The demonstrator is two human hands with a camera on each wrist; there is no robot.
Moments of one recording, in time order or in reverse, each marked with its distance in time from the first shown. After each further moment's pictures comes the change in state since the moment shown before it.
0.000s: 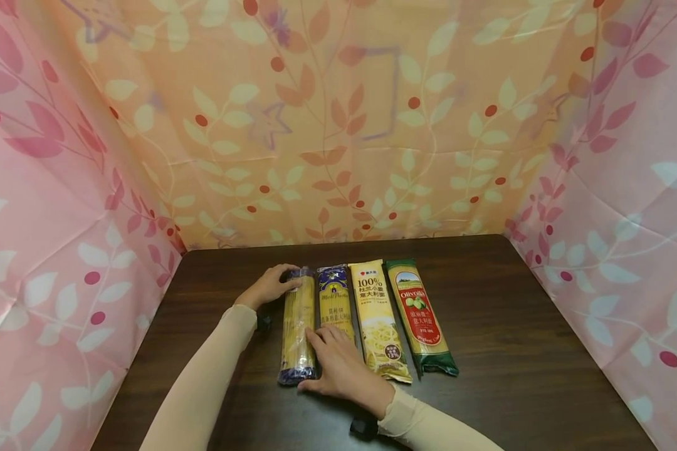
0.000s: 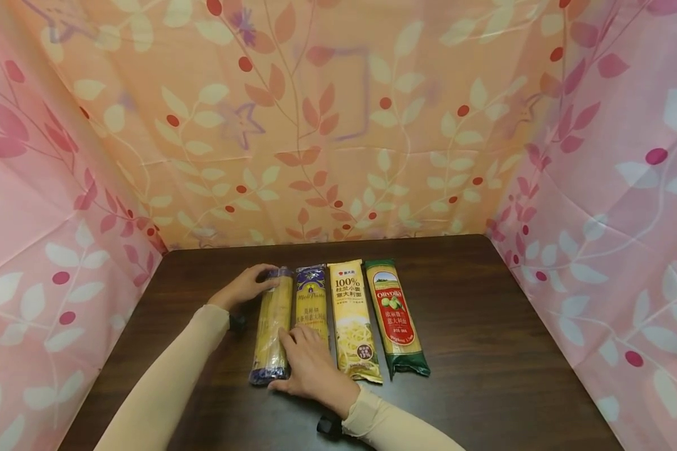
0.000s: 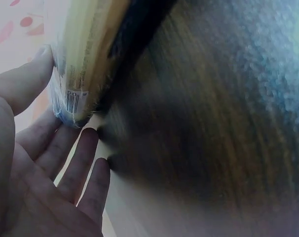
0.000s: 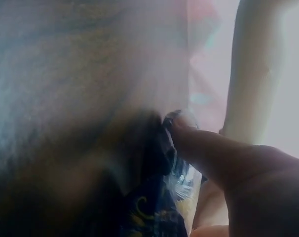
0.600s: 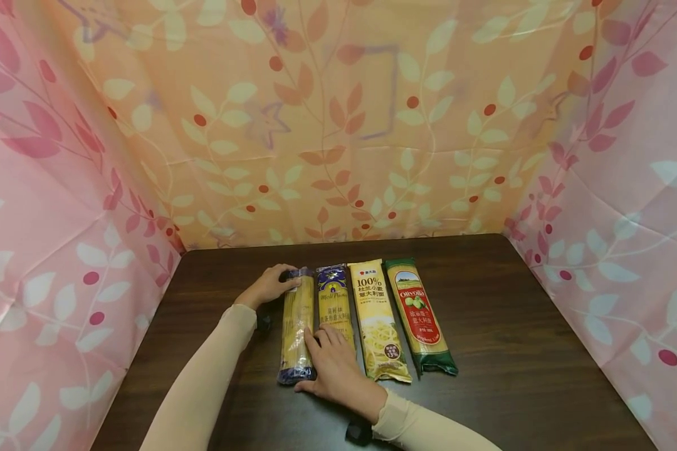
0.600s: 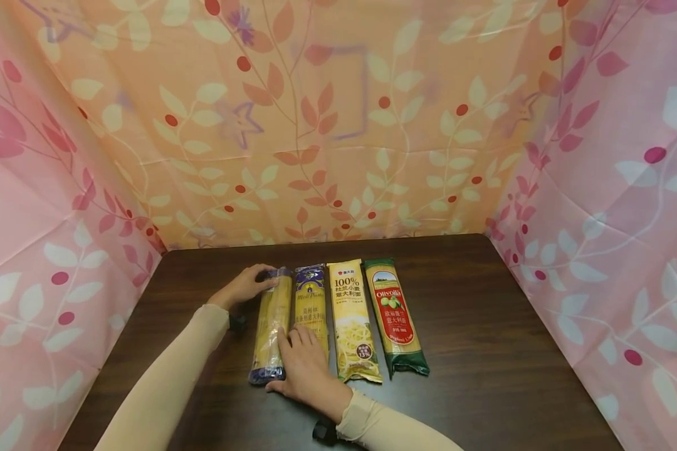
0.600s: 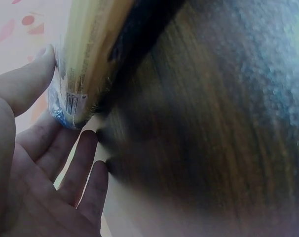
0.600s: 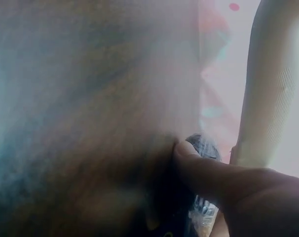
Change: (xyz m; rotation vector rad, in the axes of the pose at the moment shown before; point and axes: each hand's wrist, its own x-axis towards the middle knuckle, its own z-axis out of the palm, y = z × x) left_hand -0.001 0.002 -0.001 -0.004 0.000 -0.030; right_hand 0.002 -0.010 0.012 -0.167 0.043 0.023
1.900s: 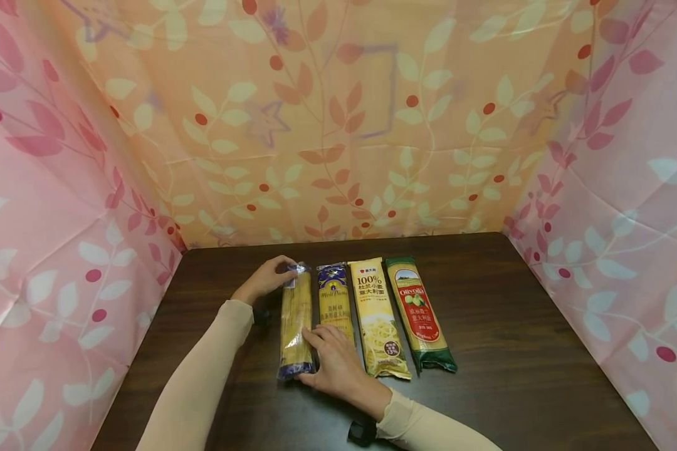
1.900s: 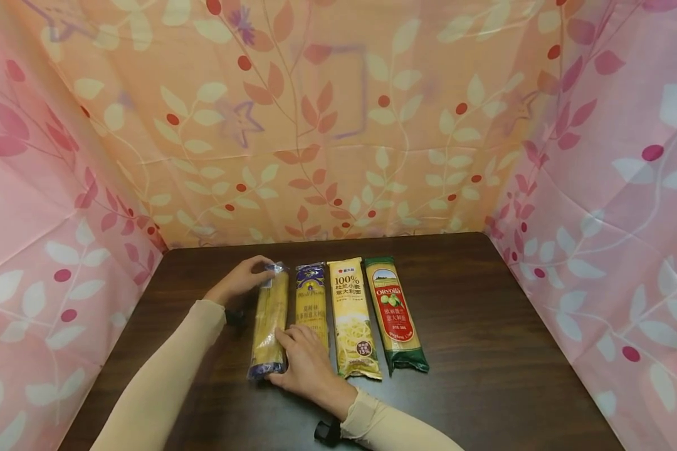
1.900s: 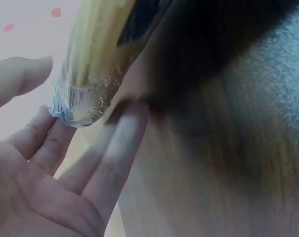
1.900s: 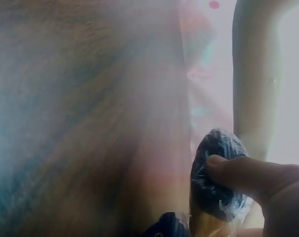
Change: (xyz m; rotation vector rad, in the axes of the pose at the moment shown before) left_hand -0.007 0.007 -0.015 -0.151 0.023 0.065; right_hand -0.004 0.003 -0.006 0.268 0.156 0.004
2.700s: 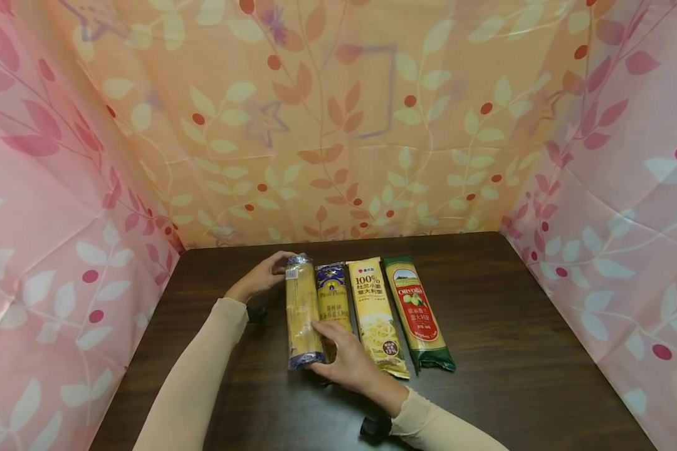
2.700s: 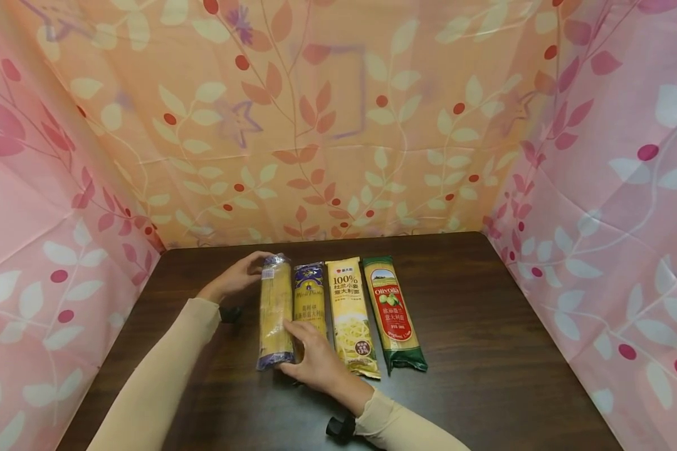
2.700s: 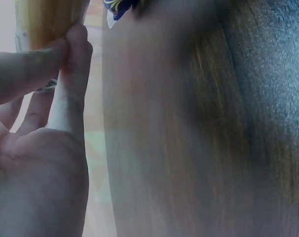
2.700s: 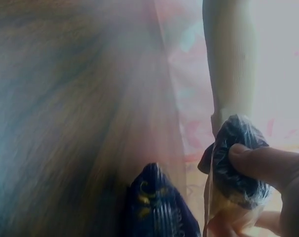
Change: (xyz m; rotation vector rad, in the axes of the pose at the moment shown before) left_hand 0.007 -0.010 -0.006 -0.261 -0.119 0.220; right_hand -0.010 0.018 -0.020 0.505 0.027 0.067
